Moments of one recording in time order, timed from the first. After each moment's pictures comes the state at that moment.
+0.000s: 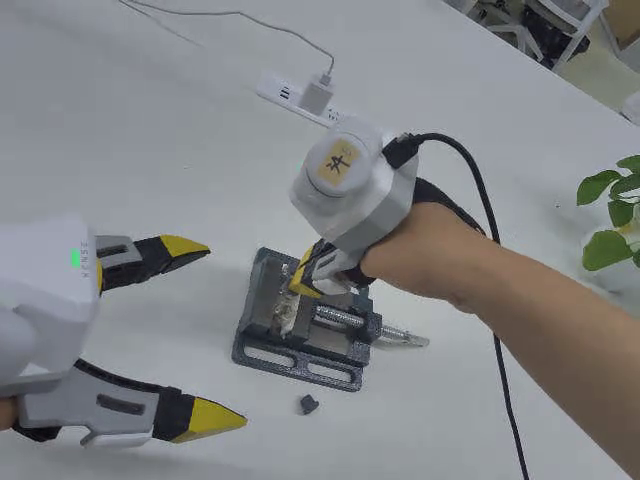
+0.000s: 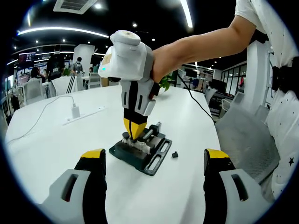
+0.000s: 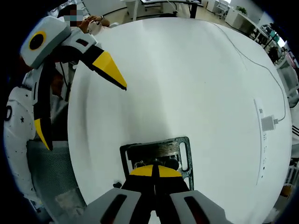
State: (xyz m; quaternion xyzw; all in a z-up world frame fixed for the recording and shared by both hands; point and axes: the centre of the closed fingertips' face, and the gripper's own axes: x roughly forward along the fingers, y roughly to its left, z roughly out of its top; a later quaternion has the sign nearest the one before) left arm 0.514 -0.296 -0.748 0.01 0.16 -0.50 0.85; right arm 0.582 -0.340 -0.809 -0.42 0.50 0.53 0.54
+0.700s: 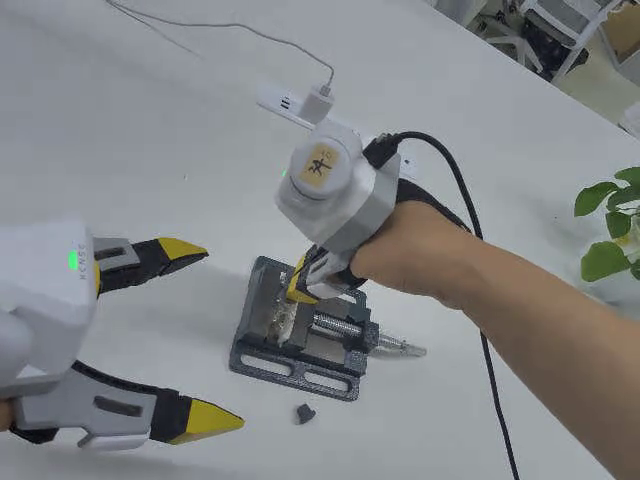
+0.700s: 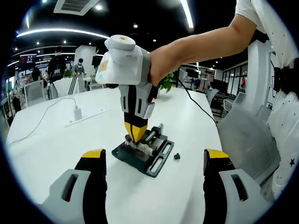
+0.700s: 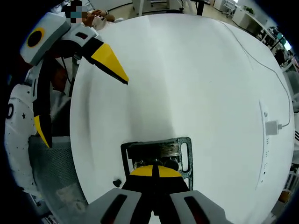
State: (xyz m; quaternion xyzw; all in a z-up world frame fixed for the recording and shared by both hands) left arm 0.518 -0.294 -0.742 0.01 0.16 -0.49 0.86; right arm 0.583 -0.341 -0.809 -0.43 0.51 0.54 0.51
